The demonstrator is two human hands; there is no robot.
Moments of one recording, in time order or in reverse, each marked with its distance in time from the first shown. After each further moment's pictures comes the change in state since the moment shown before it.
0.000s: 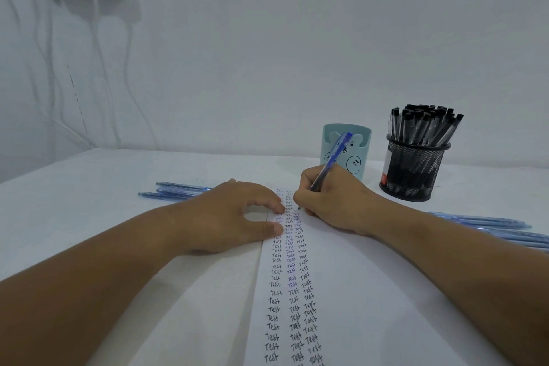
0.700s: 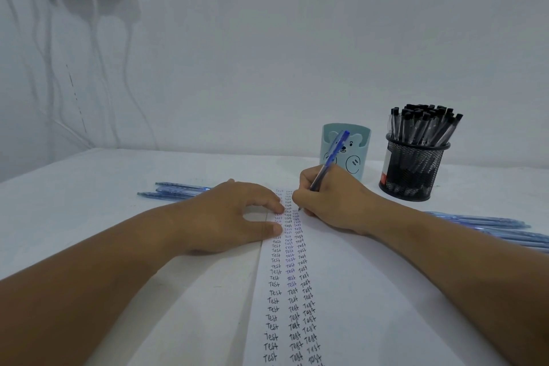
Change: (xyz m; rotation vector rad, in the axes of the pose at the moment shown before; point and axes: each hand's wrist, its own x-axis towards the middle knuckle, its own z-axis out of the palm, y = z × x) left_hand 0.001 -0.003 0.001 0.005 -0.003 -0.019; right_hand 0.001 -0.001 0.000 -0.043 0.000 -0.016
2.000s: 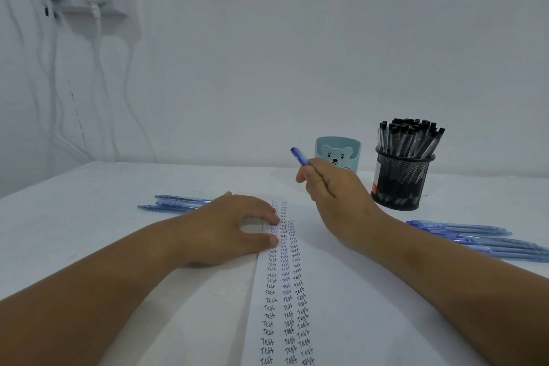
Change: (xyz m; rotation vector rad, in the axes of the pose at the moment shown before) left_hand -0.003 0.006 0.000 0.001 -0.007 -0.023; right_hand -0.015 0.001 -0.005 0.065 0.261 -0.188
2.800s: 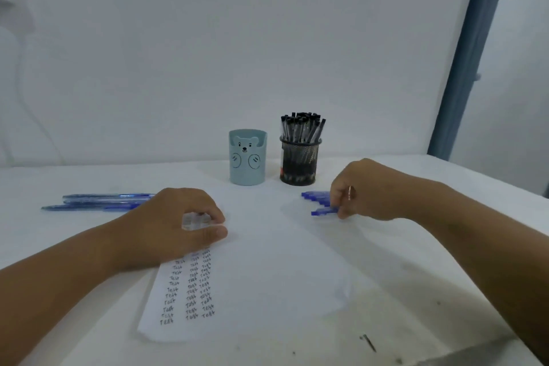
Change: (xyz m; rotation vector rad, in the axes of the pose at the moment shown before) left_hand -0.025 0.056 0.015 -0.094 0.055 0.190; right_hand -0.076 0.003 -0.176 -0.701 -0.468 0.272
